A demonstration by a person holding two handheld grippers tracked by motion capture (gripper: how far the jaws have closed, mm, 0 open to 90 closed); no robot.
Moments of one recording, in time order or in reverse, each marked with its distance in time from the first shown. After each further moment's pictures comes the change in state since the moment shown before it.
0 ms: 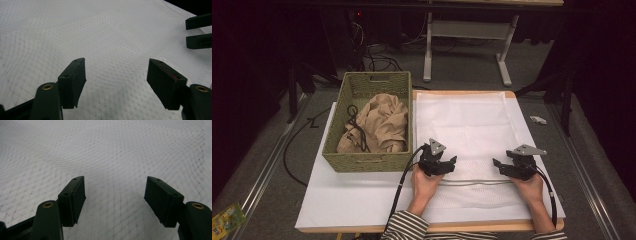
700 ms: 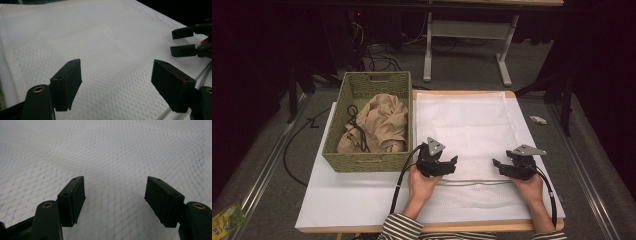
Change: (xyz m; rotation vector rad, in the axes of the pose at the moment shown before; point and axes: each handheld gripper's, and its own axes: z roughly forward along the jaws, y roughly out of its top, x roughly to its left) left arm -0.009 0.015 -0.032 -0.035 0.016 0.004; right arm 0.001 0.000 0.000 0.000 -0.004 -0.003
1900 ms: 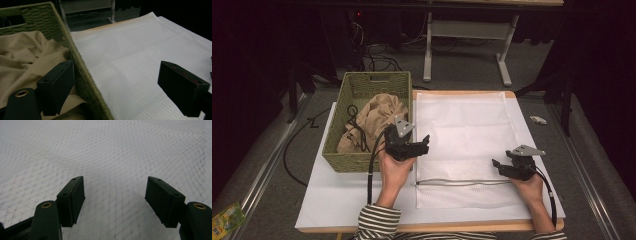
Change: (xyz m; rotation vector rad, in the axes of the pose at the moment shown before) left arm 0.061 0.047 -0.072 -0.047 0.216 0.005; right arm 0.001 0.000 0.001 0.000 -0.001 -0.023
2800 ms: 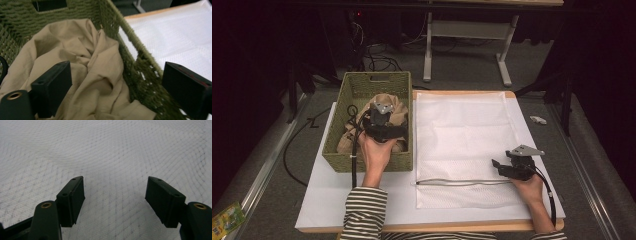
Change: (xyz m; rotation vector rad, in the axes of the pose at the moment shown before) left arm 0.069 0.014 0.029 0.151 0.142 -0.065; right arm 0.001 0.000 0.001 0.009 -0.006 -0.004
